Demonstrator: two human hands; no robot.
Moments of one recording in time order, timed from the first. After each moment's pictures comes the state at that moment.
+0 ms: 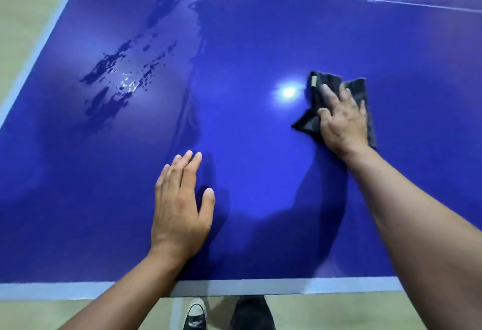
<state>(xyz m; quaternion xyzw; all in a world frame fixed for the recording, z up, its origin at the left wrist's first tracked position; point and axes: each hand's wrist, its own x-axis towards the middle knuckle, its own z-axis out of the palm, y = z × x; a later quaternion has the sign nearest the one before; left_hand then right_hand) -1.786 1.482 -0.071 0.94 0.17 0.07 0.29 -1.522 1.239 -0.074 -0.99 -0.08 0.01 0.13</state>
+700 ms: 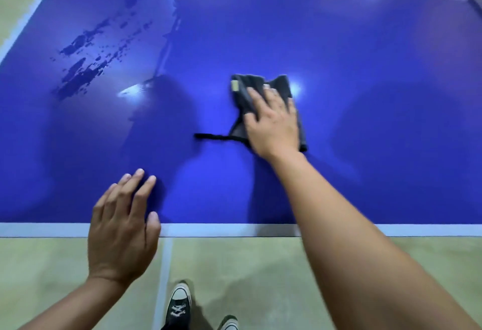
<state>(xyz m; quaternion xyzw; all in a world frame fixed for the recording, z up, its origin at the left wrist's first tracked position) -1.902 1.460 -0.101 0.98 0.13 0.14 0.07 -1.634 1.271 -0.074 -0.97 -0.16 0.02 0.16</state>
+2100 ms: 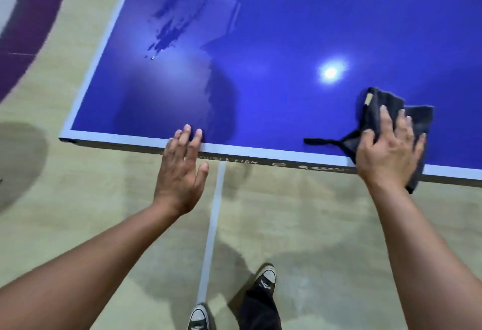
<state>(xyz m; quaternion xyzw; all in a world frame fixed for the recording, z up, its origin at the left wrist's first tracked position) -1.973 1.478 -0.083 0.98 0.16 0.01 0.13 -1.777 1.138 -0.084 -0.98 0.05 -0.04 0.17</state>
